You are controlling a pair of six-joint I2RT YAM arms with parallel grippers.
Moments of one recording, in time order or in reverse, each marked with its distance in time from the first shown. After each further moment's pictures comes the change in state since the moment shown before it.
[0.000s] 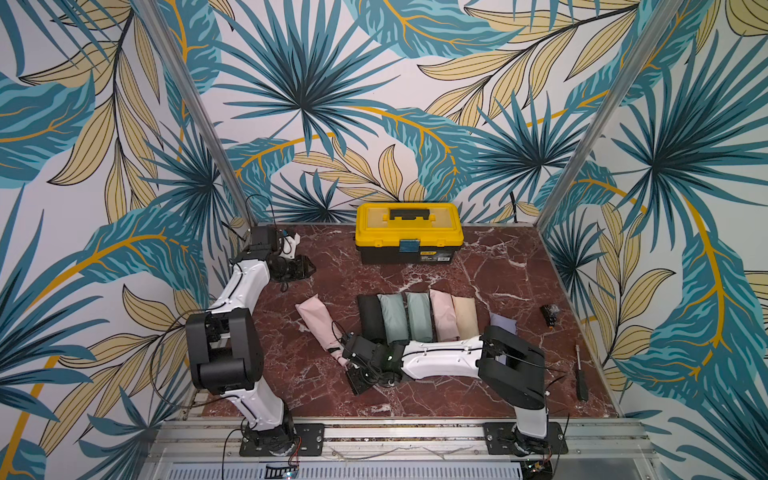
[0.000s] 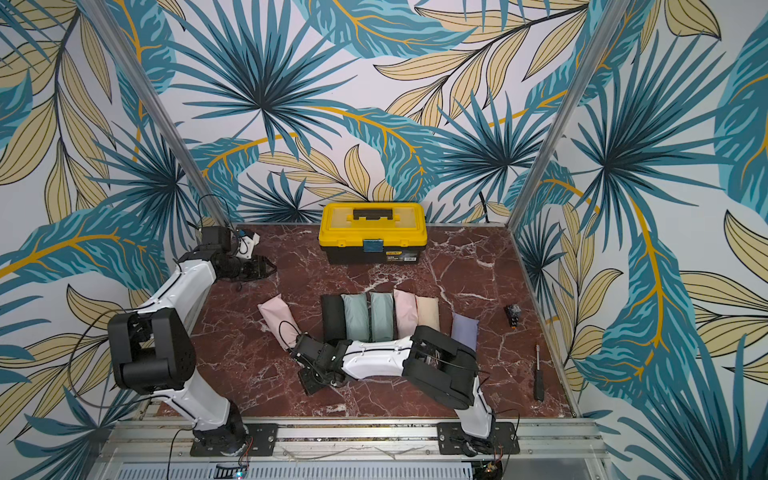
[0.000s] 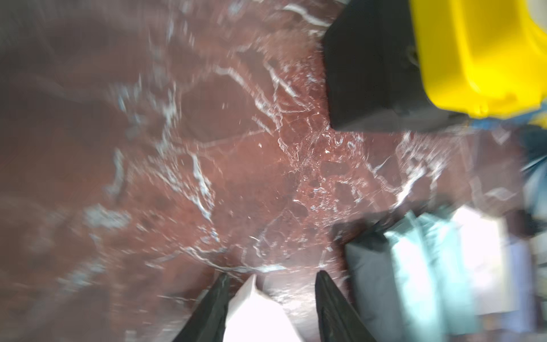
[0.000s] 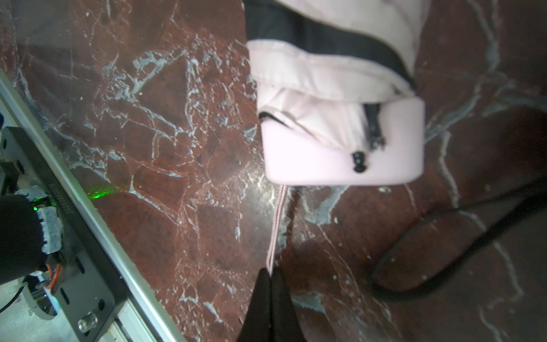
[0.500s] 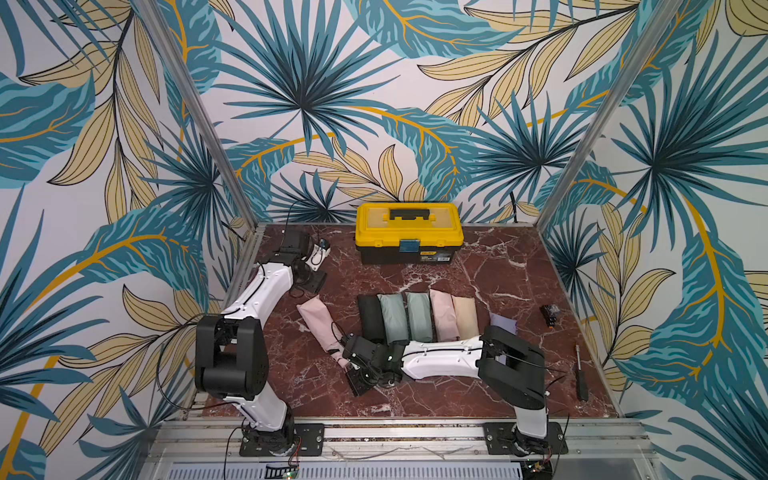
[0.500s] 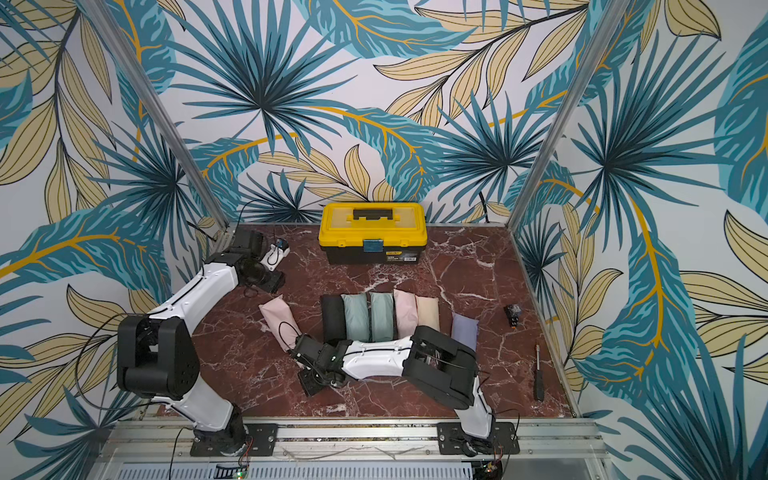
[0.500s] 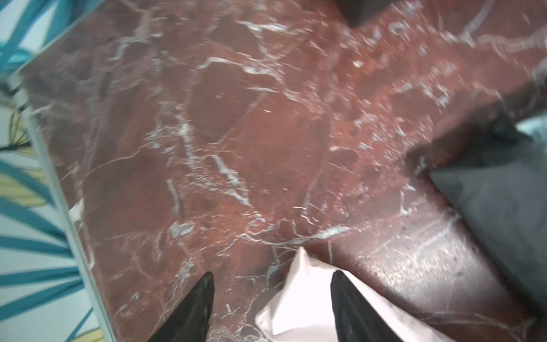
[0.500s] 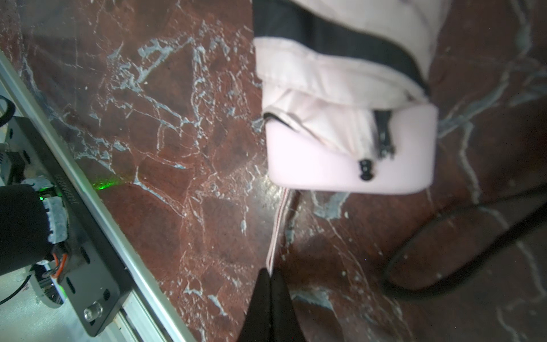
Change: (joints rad) left arm -0.187 -0.010 -0.046 -0.068 -0.376 0.390; right arm 0.000 0.000 -0.002 -0.002 -0.023 -0.008
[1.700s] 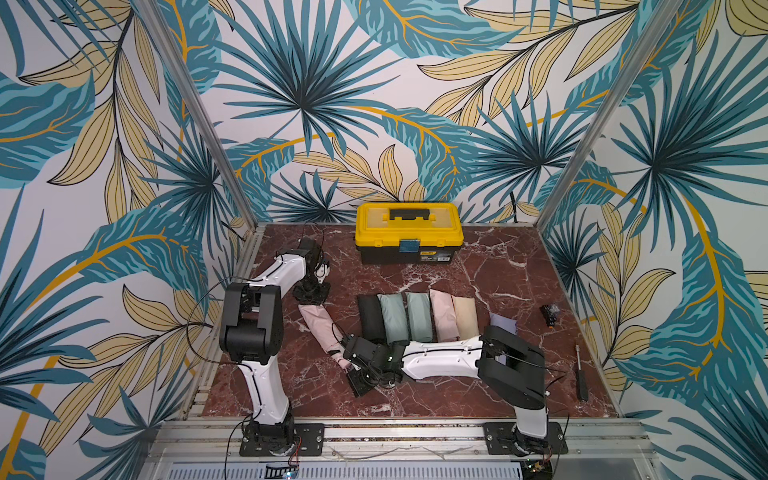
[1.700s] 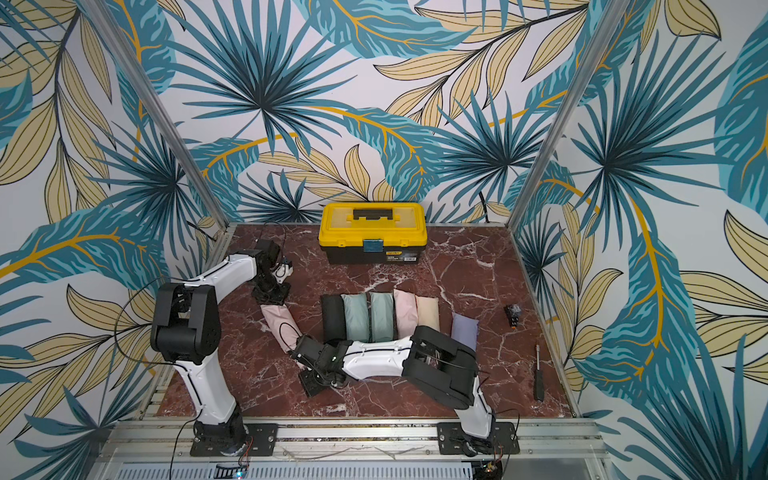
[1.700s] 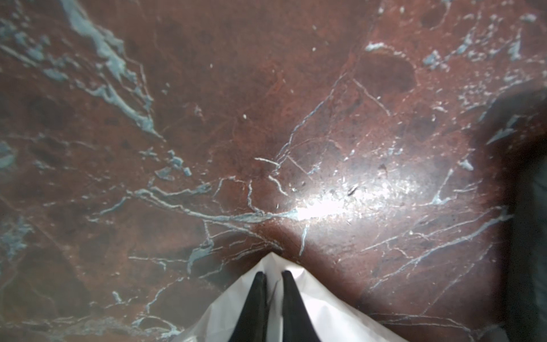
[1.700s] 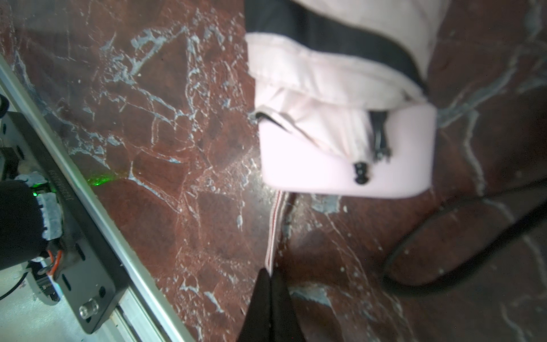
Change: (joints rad) left arm -0.004 0.271 0.121 -0.231 0.017 -0.292; right arm 0.000 0.000 -0.007 -0.002 -0.006 0.002
